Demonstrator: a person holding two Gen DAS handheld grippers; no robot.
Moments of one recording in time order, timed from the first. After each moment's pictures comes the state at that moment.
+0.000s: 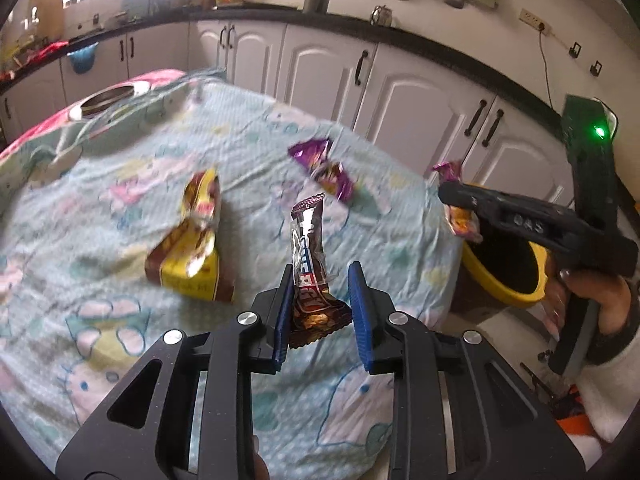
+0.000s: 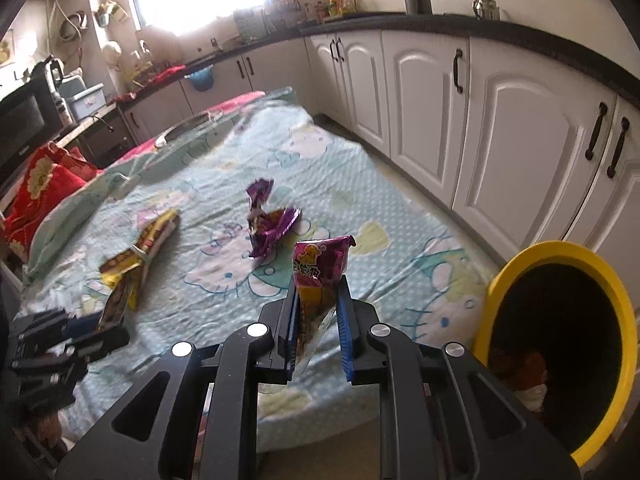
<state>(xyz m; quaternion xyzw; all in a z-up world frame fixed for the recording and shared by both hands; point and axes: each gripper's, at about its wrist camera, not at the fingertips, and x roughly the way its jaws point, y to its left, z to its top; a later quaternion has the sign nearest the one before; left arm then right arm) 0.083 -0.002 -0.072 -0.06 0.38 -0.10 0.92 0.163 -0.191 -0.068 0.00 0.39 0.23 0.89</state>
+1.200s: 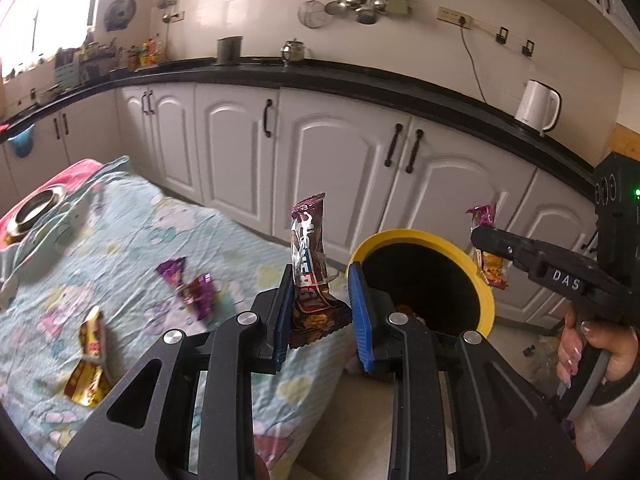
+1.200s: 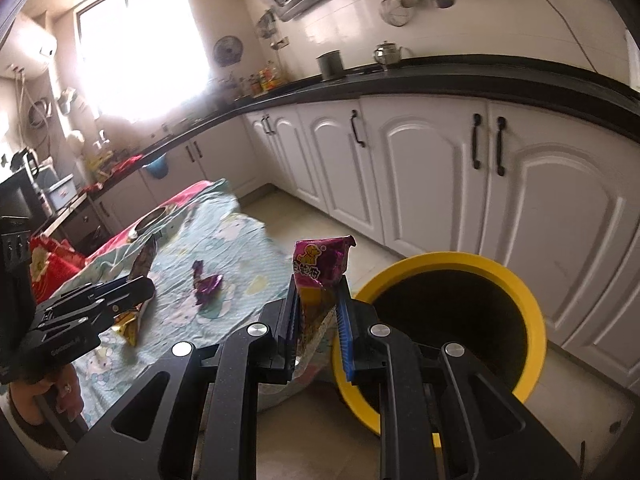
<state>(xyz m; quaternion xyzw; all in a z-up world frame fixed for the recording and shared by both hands) 0.117 -0.128 -0.007 0.00 0.31 -0.20 0.93 0.101 -0.342 -0.004 0.09 0.31 0.13 0.94</state>
